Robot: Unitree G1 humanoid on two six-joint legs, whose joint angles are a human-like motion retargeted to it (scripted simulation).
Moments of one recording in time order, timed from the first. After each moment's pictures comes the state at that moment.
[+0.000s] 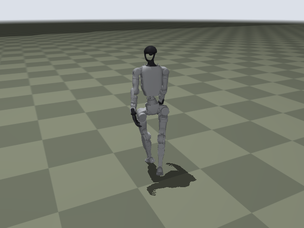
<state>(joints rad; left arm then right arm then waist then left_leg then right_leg) 0.14 0.14 0.21 1.57 0.73 0.16 -0.33 -0.33 -0.10 0.08 1.18 -0.42 0.17 0.23 0.07 0.17 0.18 -0.21 0.03 0.33 0.09 0.48 0.00 0.16 0.16 -0.33 0.44 0.19 -0.05</state>
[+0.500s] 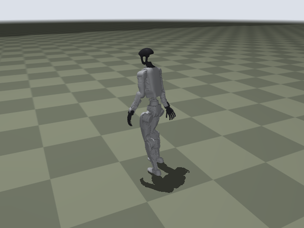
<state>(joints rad) -0.13 0.16 -0.07 0.94 0.56 0.01 -0.20 -0.05 -0.15 -0.13 1.64 -0.33 0.30 0.16 0.02 -0.01 0.18 -0.07 -0.29 -0.31 0.27 -0.07 0.26 -0.30 -0.16 0.08 0.31 -0.02 0.04</state>
